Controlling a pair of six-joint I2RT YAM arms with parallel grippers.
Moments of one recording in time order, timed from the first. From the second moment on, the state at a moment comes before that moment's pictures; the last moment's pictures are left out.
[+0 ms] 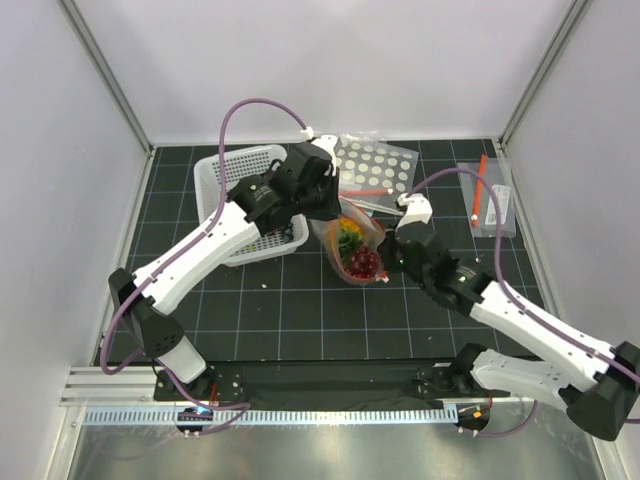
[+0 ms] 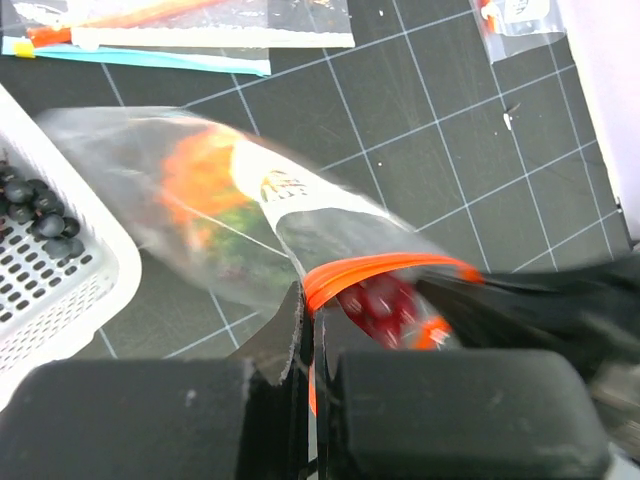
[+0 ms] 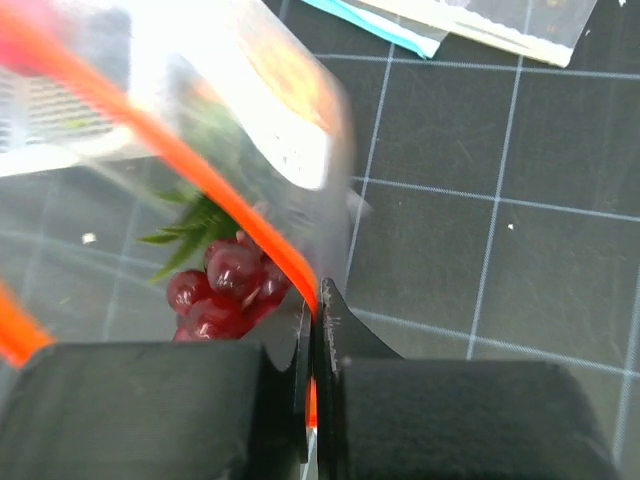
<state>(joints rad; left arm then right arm) -0.82 1.62 1.75 -0.78 -0.11 -0.50 0.78 1.02 0.82 -0.37 0.39 0.50</state>
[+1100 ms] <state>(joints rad) -0.77 1.45 1.42 -0.67 -0.13 -0.51 0.54 1.14 1.11 -0.57 0.03 0.54</state>
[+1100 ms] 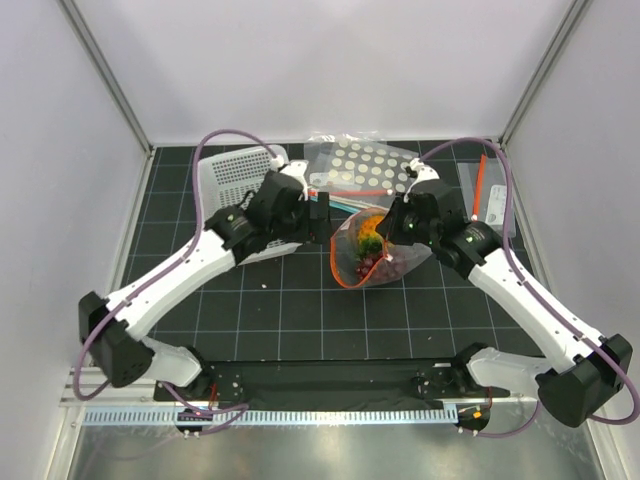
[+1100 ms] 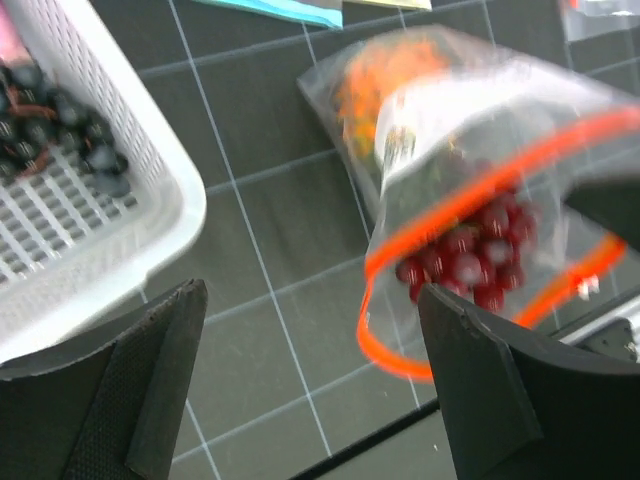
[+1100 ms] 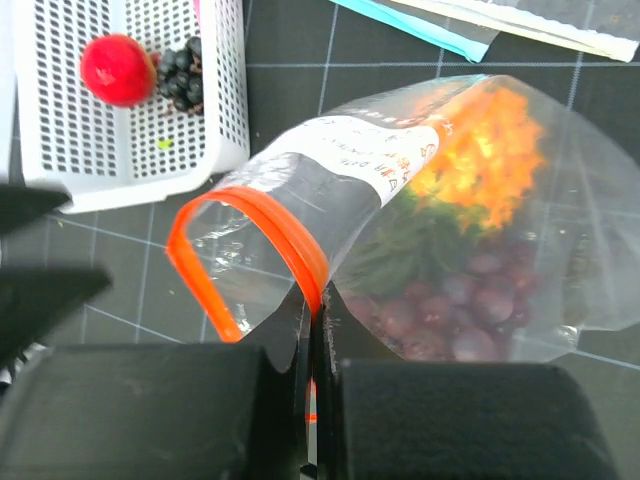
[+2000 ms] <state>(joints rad) -0.94 1.35 0.78 0.05 -0.36 -1.06 0.54 1.11 0.97 -0.41 0.01 0.68</state>
